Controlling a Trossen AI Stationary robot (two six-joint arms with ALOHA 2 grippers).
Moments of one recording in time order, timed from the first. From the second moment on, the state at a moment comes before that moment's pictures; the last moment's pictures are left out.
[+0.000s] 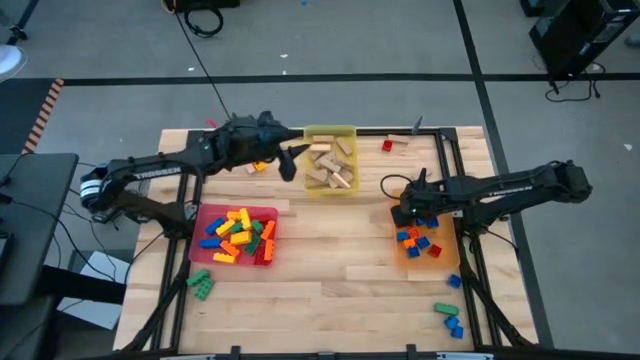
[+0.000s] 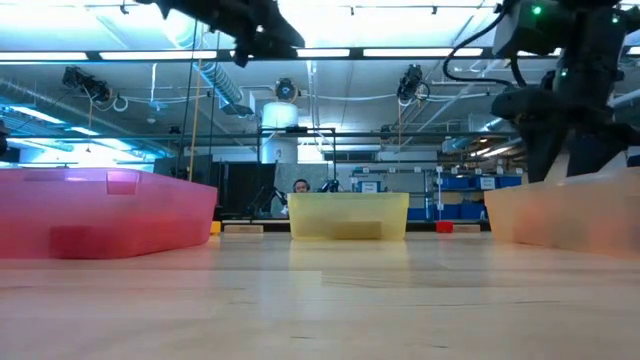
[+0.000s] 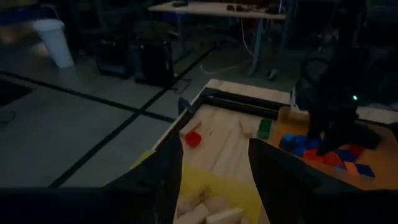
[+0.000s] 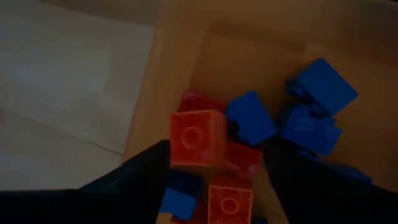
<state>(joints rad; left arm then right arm) 0.33 1.26 1.06 -0.02 -0.10 -0.01 0.00 1.05 0.62 -0.90 0.14 1.29</state>
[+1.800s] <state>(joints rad) 0.33 1.15 0.83 0.16 -0.25 -0.01 -0.80 1.66 1.39 -0.86 0.13 0.76</state>
